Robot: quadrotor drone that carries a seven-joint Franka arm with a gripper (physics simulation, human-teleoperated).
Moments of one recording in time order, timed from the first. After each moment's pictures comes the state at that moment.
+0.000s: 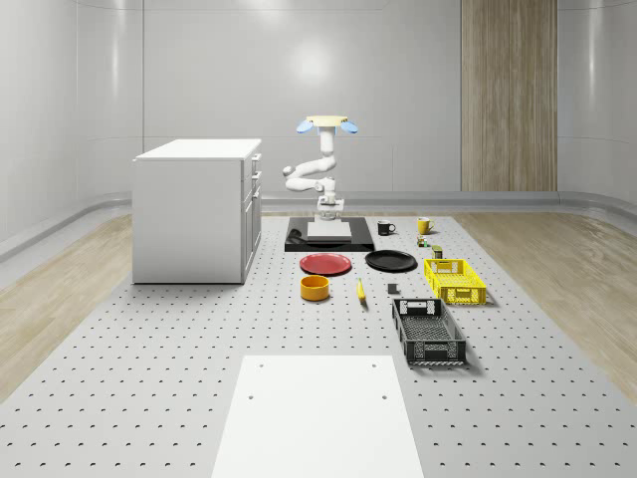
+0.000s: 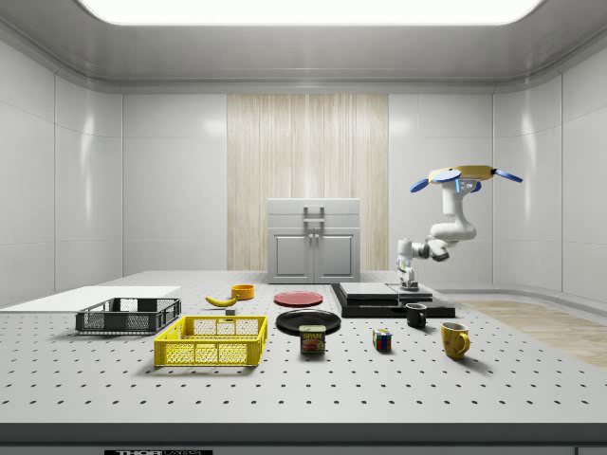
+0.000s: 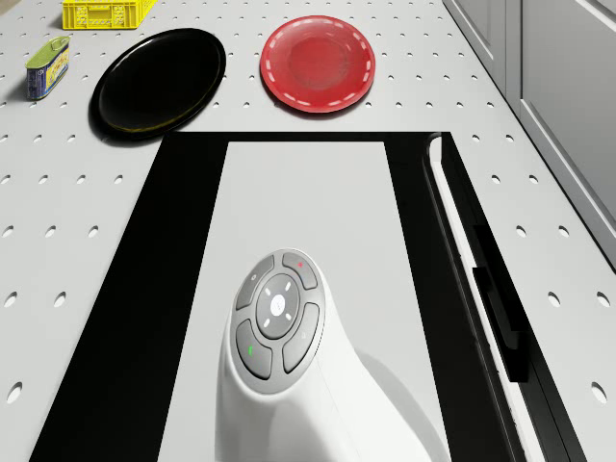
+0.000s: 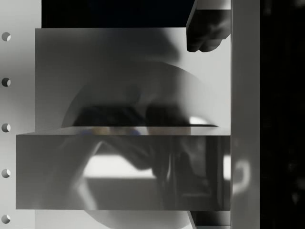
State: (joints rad) arm -1.18 -1.28 1.09 -2.80 -2.11 1.45 1.66
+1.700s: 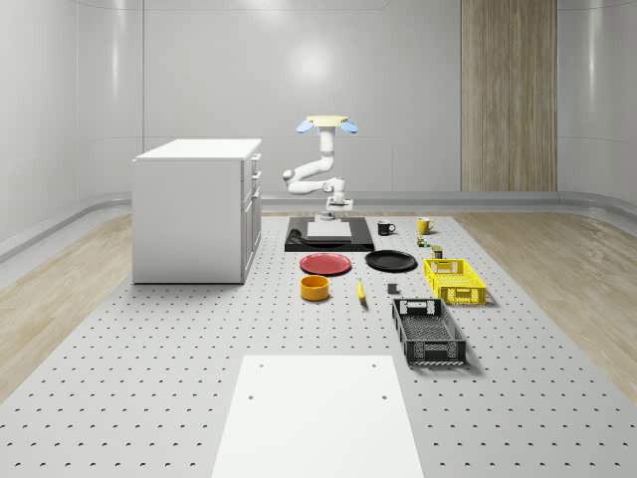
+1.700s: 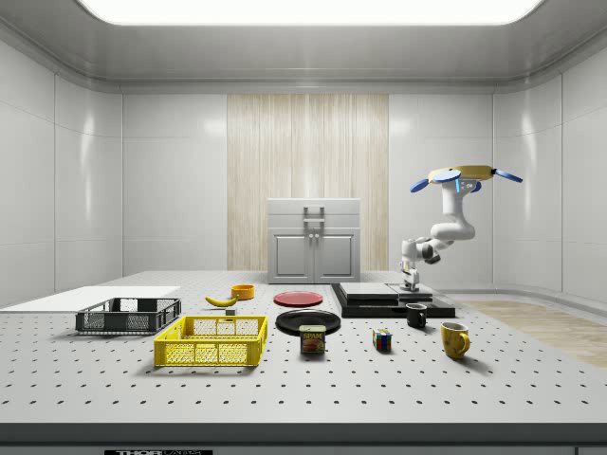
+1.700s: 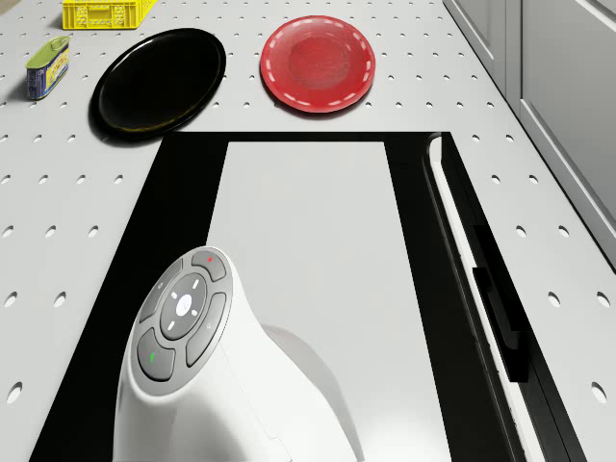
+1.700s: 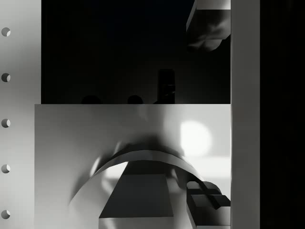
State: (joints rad) arm -1.37 -1.22 1.09 -2.78 -2.13 1.40 1.83
